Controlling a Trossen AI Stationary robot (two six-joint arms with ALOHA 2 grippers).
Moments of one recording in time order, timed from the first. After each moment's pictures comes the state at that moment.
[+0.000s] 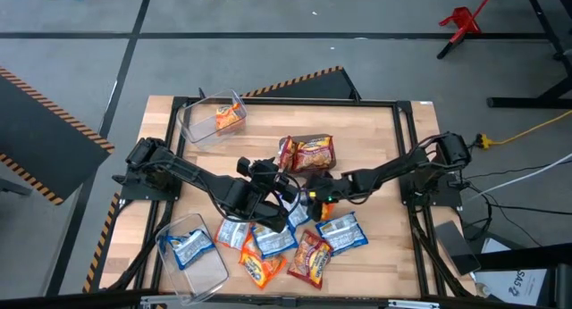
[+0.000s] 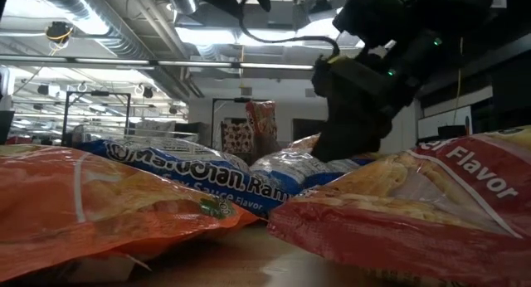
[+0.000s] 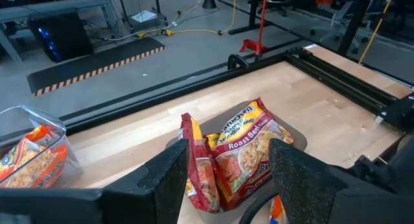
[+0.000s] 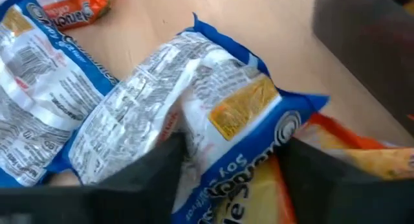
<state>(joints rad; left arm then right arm) -0.38 1.83 1.65 -1.02 -1.19 -1.22 0.18 1.73 0.78 0.14 0.12 0.54</state>
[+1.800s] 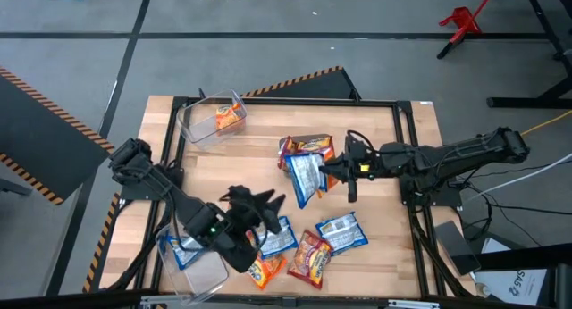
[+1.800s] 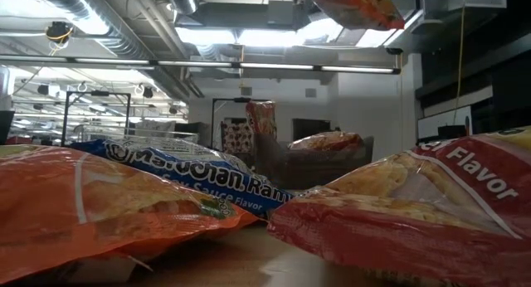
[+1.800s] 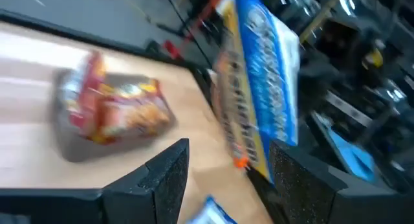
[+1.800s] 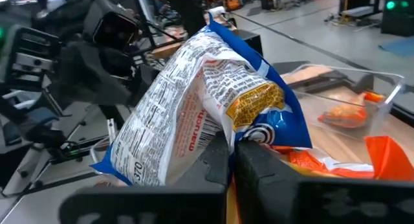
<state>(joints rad) -0.63 1.72 1.56 -0.65 -1.27 -1.56 0.18 1.07 0.79 0.17 0.17 0.29</state>
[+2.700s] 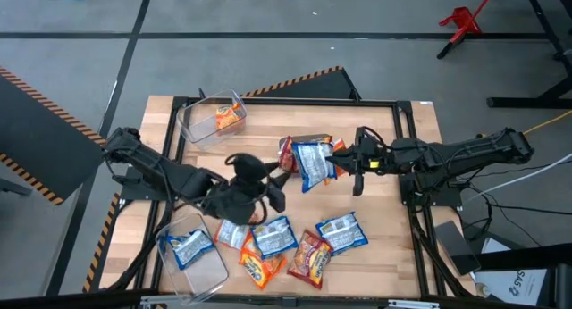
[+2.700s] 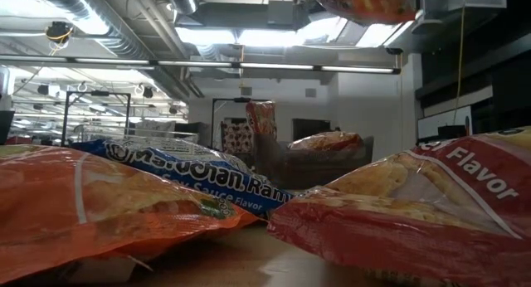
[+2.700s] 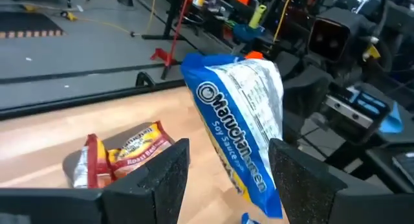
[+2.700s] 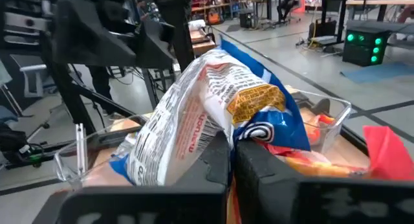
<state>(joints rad) -0.46 1.58 1.56 -0.51 -1.08 -0.94 0.18 0.98 0.79 0.11 0.27 0.18</state>
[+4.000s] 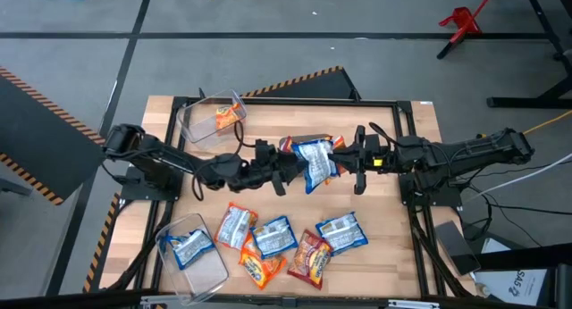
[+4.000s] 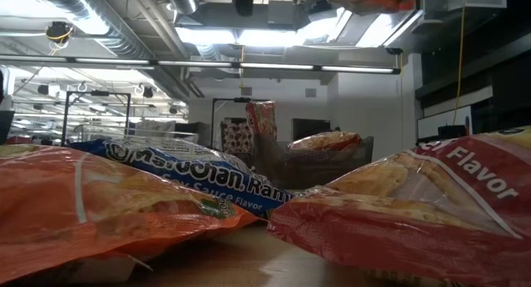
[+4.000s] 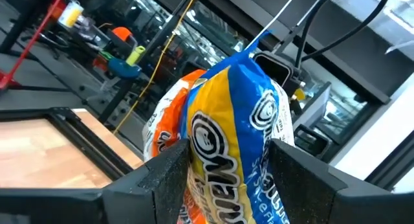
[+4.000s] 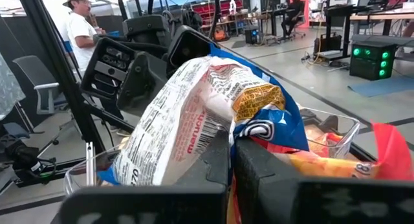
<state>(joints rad) -0.20 1.56 0.97 0.87 -0.51 -0.59 0.18 0.97 0.79 0.18 0.24 0.18</state>
